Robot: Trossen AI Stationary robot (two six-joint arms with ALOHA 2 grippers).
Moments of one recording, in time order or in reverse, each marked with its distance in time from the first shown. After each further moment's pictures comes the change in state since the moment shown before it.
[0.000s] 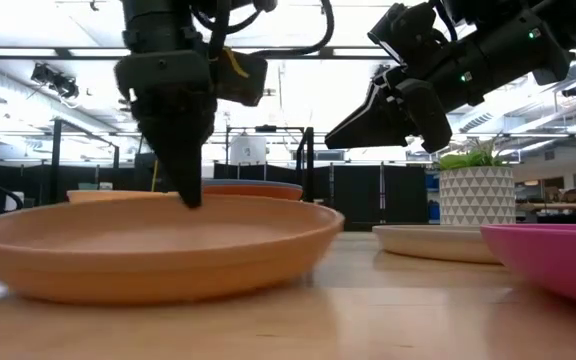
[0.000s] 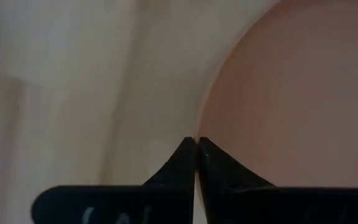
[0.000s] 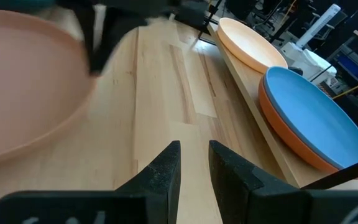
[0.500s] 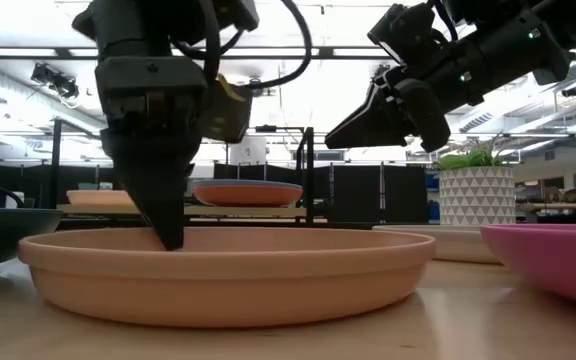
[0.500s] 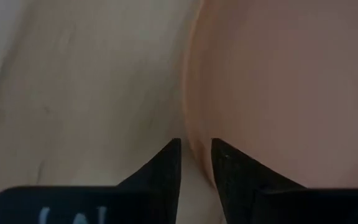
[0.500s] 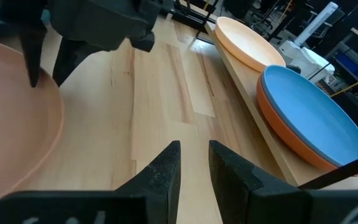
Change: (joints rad) left arm -0.039 0.003 -0.170 0.300 0.168 -0.213; right arm 0.000 0.000 0.000 0.000 0.008 0.011
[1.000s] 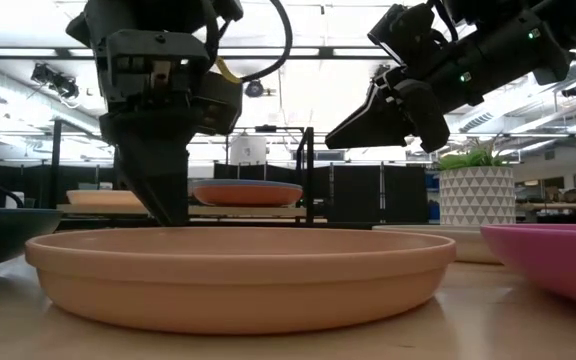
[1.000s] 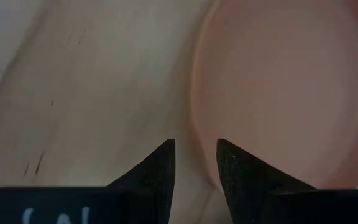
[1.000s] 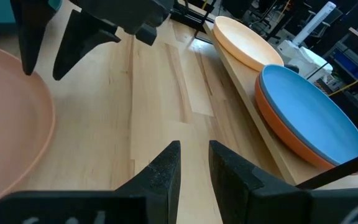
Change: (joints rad) left arm 0.027 -0.096 -0.101 0.120 0.051 -0.073; right arm 0.000 0.000 0.000 -0.001 0.008 0.001
